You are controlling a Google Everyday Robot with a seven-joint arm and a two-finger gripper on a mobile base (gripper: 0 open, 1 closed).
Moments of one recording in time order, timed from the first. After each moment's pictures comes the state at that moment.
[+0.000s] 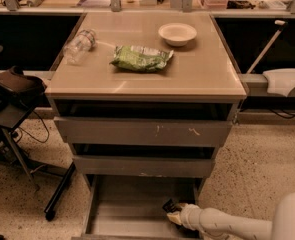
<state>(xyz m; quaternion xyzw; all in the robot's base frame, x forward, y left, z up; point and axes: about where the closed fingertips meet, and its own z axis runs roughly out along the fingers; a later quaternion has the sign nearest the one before) 0.508 -0.138 0.179 -0.33 0.87 0.14 0.33</state>
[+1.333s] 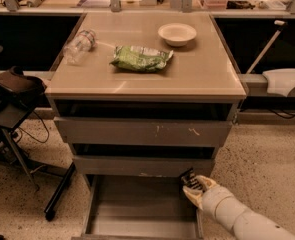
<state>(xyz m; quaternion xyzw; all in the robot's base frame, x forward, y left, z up) 0.465 -0.172 0.528 -0.28 0.83 0.05 0.47</state>
